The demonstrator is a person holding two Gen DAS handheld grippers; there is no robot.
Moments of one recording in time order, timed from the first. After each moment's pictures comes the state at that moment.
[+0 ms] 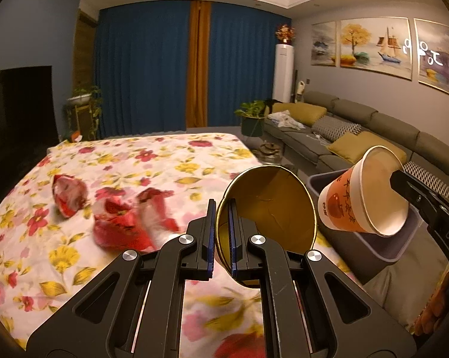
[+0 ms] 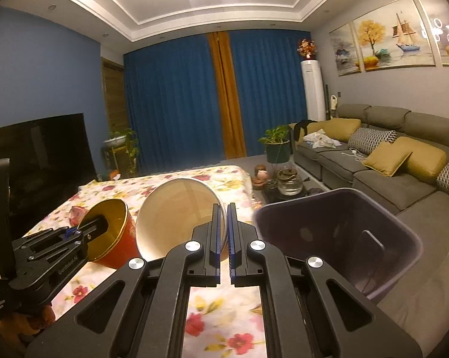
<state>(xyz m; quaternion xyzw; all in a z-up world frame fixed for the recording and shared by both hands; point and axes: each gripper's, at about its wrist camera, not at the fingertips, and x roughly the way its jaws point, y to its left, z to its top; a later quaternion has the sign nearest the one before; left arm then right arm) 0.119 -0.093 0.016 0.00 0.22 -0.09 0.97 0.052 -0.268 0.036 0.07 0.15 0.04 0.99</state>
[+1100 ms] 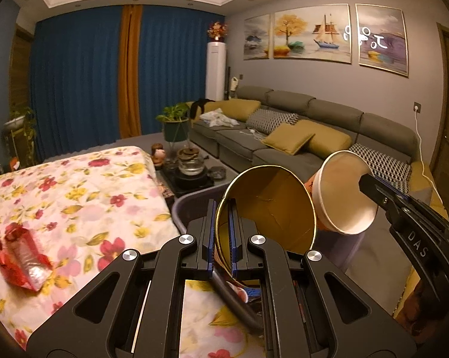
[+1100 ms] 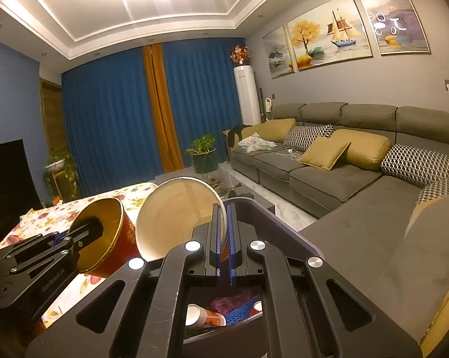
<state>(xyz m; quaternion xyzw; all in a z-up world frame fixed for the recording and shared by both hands) 0.143 -0.257 0.011 0.03 0.21 -0.24 0.95 0.047 -0.390 0.016 0.10 0.13 -0.11 0.98</state>
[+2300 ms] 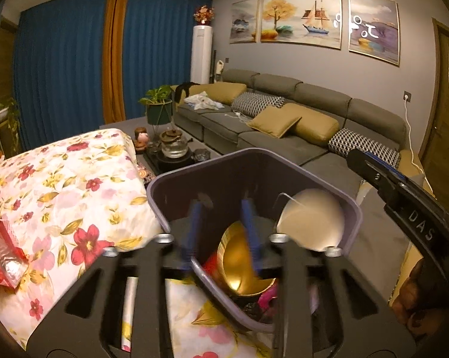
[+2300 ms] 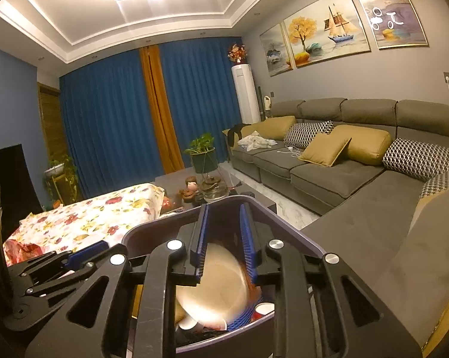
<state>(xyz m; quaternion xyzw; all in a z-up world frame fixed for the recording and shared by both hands) 0.163 -0.268 -0.014 0.04 0.24 -0.28 0.93 0.058 -0.400 0.013 0.12 0.13 -0.11 0.98</state>
